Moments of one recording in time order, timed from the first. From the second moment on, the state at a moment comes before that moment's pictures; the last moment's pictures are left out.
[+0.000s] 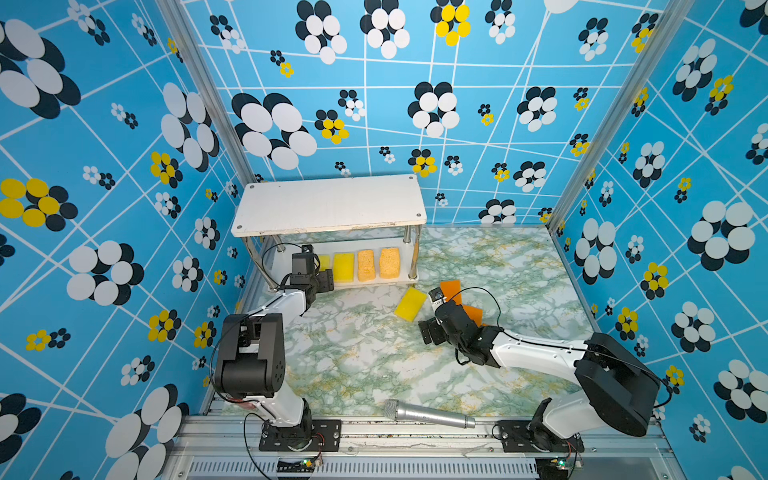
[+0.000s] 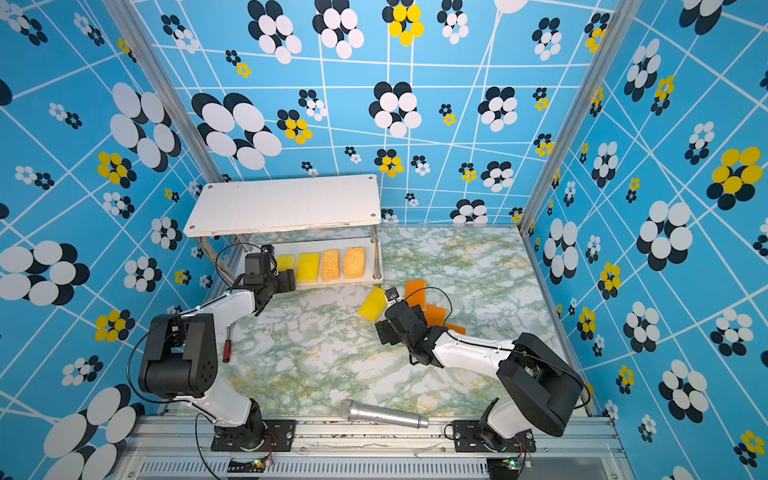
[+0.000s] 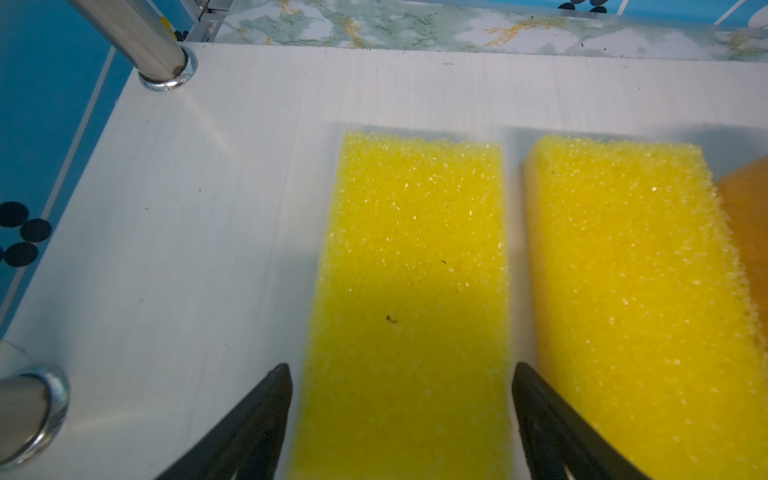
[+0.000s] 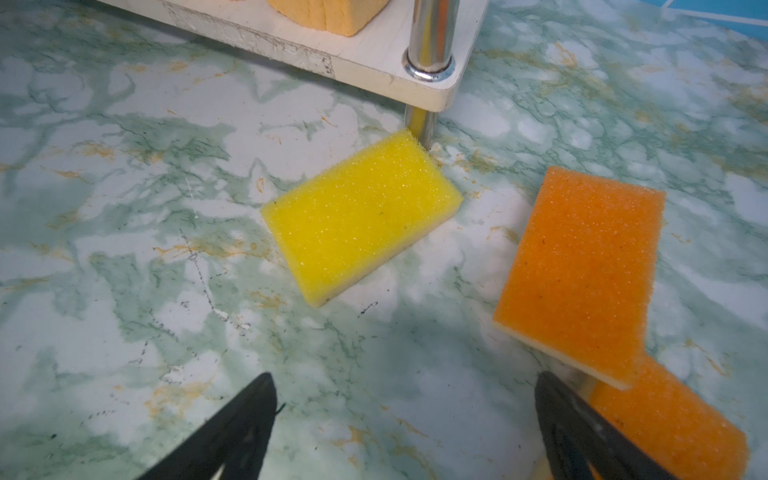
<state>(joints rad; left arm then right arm) 0.02 1.63 0.90 0.01 -0.06 -0.08 0.85 1.49 0.70 0.06 0.36 0.22</state>
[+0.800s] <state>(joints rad) 0.02 1.55 0.87 -0.02 -0.06 -0.08 0.85 1.48 0.70 0.06 0.36 0.22</state>
